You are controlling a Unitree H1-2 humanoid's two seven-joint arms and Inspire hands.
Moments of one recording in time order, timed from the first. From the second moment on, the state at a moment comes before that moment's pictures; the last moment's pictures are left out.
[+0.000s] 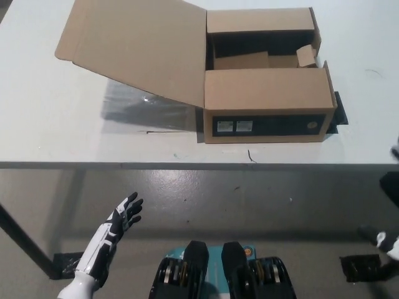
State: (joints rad) left_arm -0.02 0.18 -0.04 0.15 -0.05 -0.29 -0.19; right_arm 0.12 -0.17 -0.12 -0.51 0.36 -0.05 0.18
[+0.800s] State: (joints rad) left_arm -0.03 0.18 -0.04 0.15 -0.07 -0.29 -0.21; right_arm 0.09 -0.10 -0.02 0.06 0.26 -0.25 0.21
